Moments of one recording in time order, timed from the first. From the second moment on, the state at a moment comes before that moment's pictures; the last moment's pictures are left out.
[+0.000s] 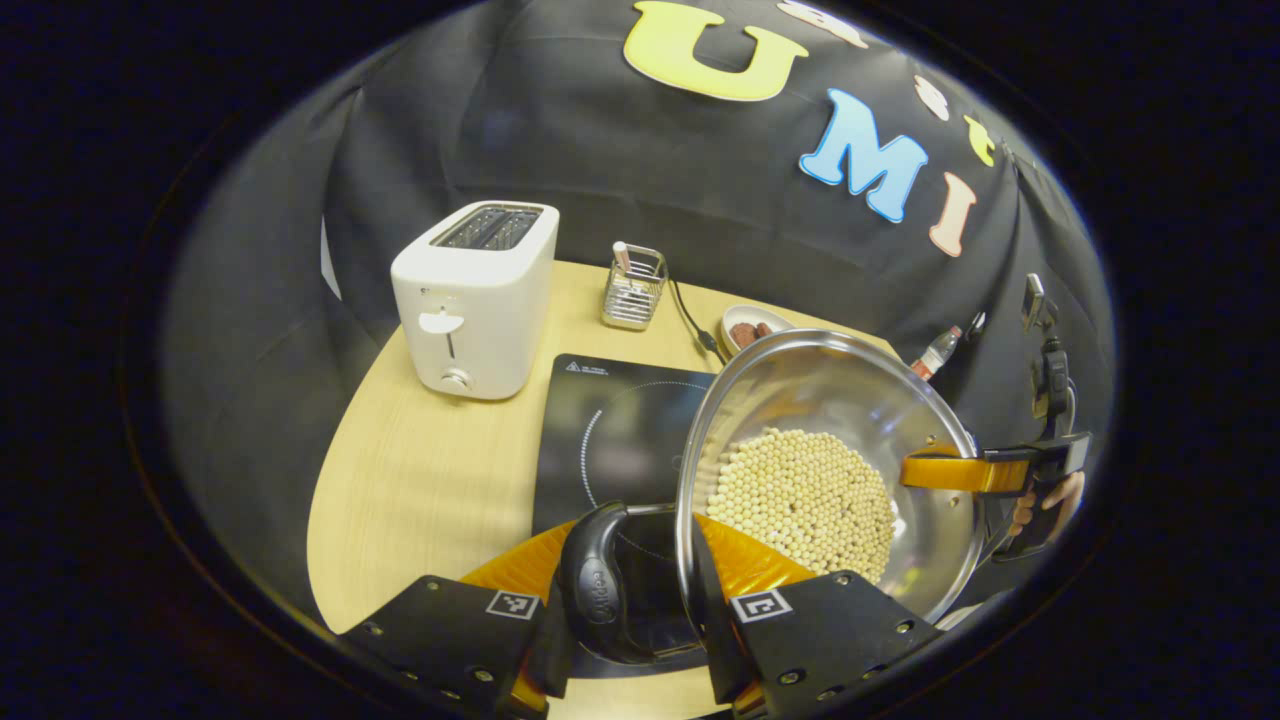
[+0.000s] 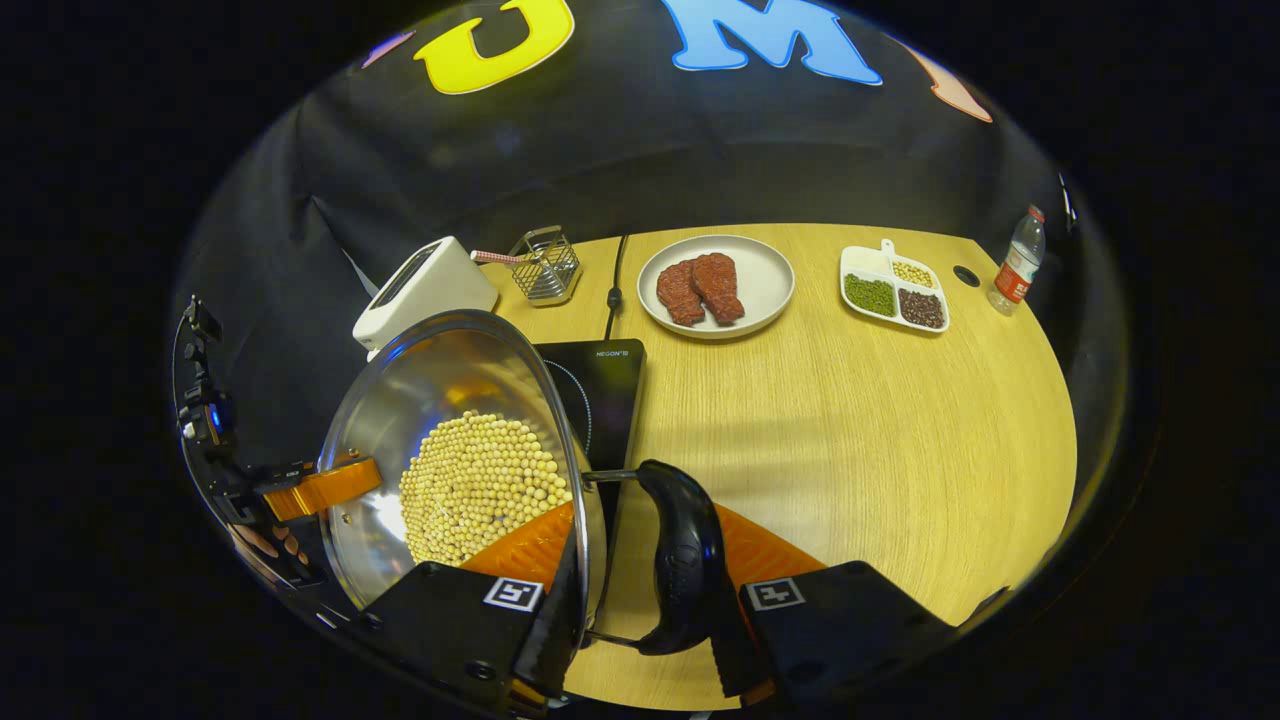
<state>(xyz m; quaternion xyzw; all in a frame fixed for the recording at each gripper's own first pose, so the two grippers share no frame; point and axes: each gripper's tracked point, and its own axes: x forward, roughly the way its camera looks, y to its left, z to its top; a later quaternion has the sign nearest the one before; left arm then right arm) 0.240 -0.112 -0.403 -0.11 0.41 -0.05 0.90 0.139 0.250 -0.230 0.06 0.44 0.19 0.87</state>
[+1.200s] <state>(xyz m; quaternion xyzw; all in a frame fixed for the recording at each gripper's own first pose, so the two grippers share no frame) 0.252 -0.116 -0.402 -0.08 0.44 -0.05 0.90 0.217 0.313 -0.292 0.10 0.46 0.19 0.86</state>
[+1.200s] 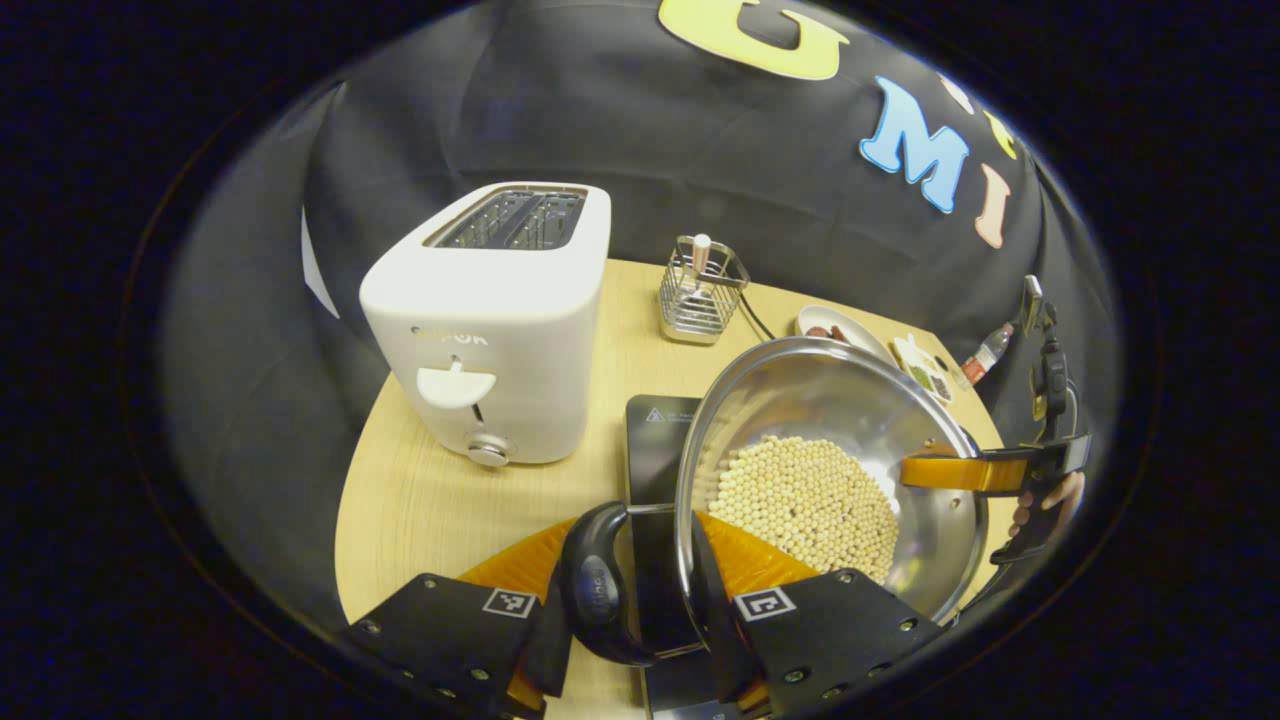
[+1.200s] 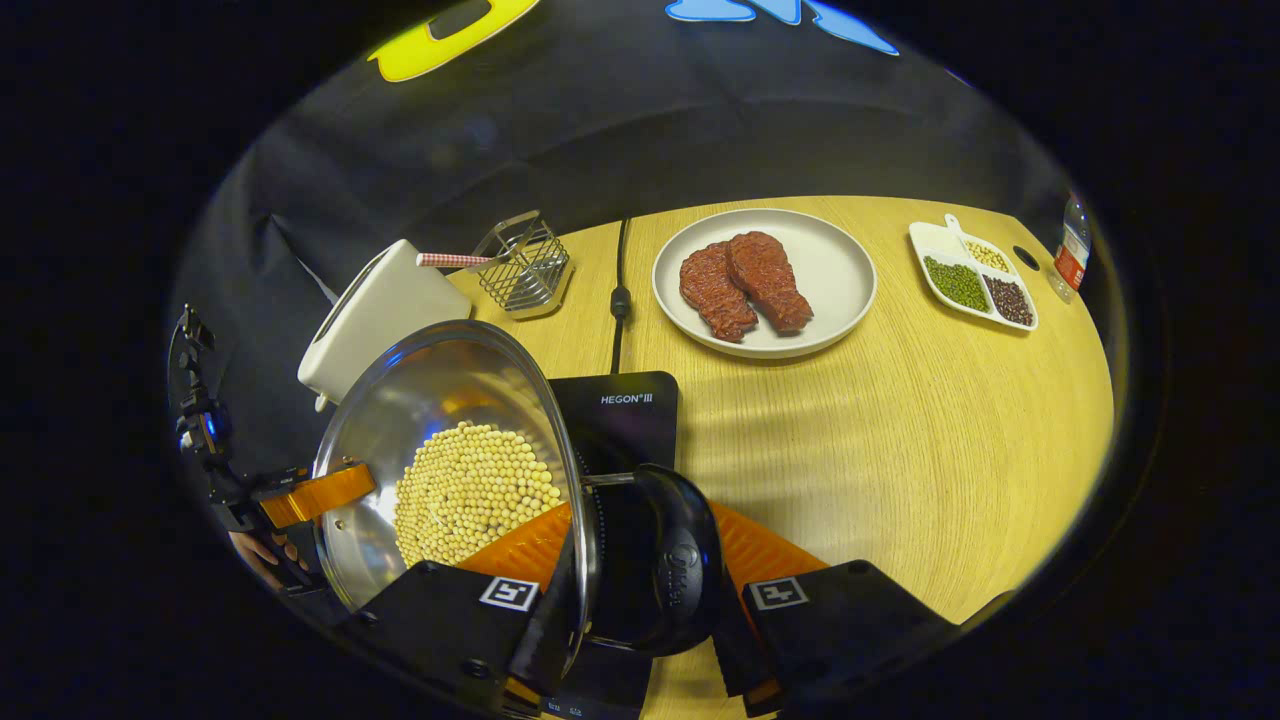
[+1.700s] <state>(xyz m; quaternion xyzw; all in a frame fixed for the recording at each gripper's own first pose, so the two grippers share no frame) 0.251 -0.108 -0.394 0.01 0.44 -0.03 0.90 0.213 0.299 -0.282 0.08 0.45 0.19 0.87</state>
